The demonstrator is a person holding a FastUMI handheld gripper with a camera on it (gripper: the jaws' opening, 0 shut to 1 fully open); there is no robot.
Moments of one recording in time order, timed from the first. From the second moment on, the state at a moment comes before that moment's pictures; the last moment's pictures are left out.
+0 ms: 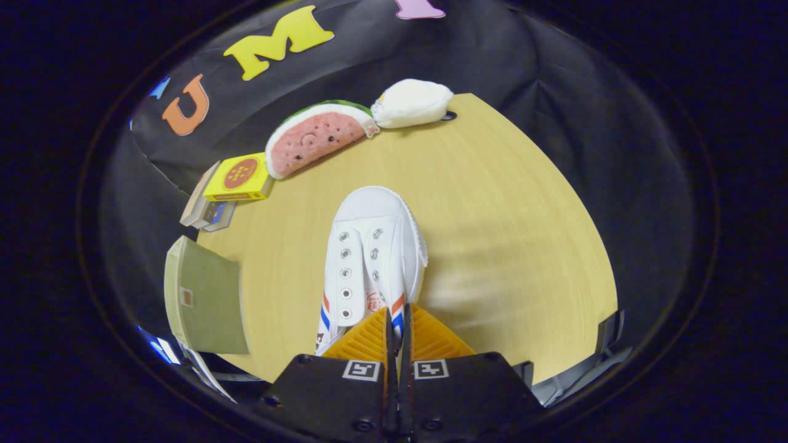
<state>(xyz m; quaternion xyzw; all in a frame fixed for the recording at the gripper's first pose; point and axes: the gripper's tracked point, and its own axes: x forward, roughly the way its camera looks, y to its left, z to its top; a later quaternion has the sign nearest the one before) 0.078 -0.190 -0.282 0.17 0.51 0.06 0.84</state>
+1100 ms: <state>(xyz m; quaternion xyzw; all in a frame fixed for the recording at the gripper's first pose) 0.048 0.206 -0.209 0.07 0.48 0.12 0.87</state>
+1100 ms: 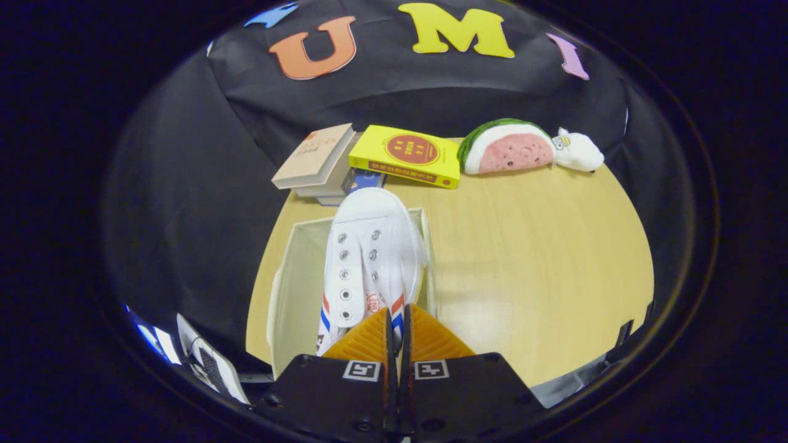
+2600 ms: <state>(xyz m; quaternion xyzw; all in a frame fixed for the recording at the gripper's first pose) 0.016 0.112 -0.081 0.01 0.21 0.02 0.98</state>
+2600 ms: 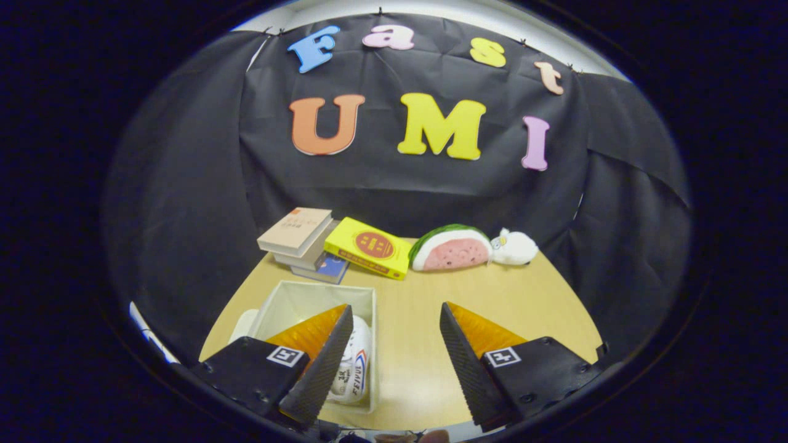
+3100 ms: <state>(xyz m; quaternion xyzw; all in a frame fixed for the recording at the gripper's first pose) -0.042 0.050 -0.026 0.05 0.10 -0.03 0.99</state>
